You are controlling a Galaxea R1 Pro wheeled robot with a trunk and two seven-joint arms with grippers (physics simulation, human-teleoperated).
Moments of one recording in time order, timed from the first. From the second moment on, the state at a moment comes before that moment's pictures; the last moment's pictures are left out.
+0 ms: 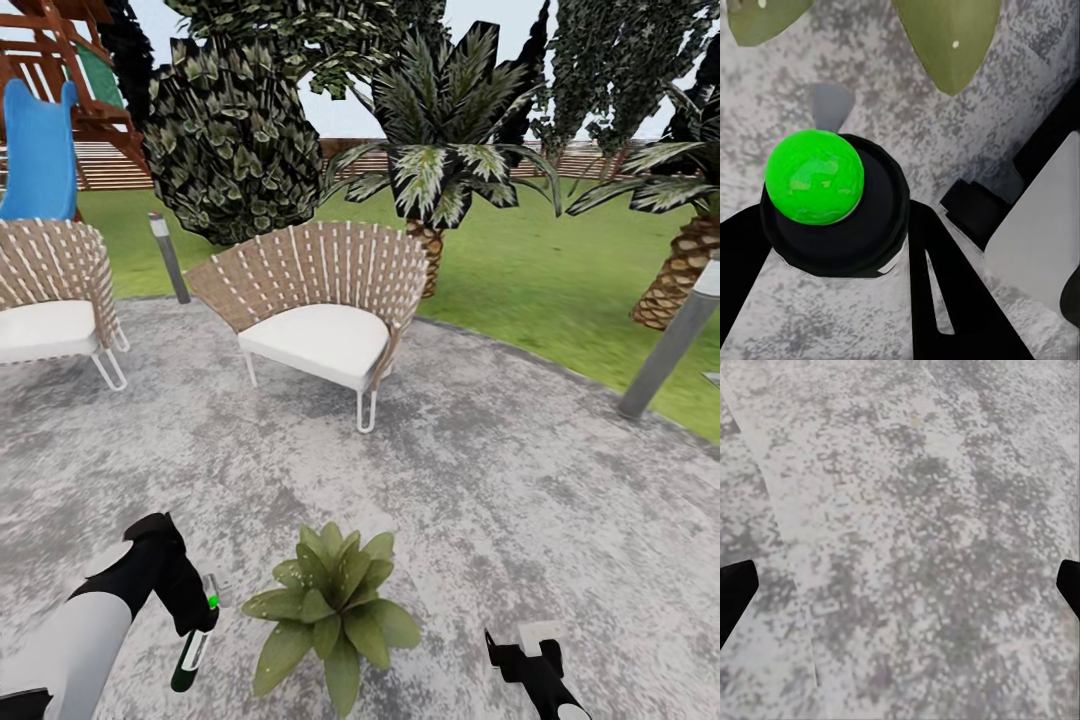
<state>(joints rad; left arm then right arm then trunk) -0.73 0.15 0.14 -0.62 -1.24 0.43 -1.41 -0.49 -0.09 -0.12 -0.11 0.21 -0.46 -0.03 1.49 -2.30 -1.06</state>
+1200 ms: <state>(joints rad) -0.73 0.19 0.15 -0.58 -1.24 0.48 -1.34 -0.49 -0.09 -0.12 -0.11 0.21 -0.46 -0.03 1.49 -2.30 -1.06</state>
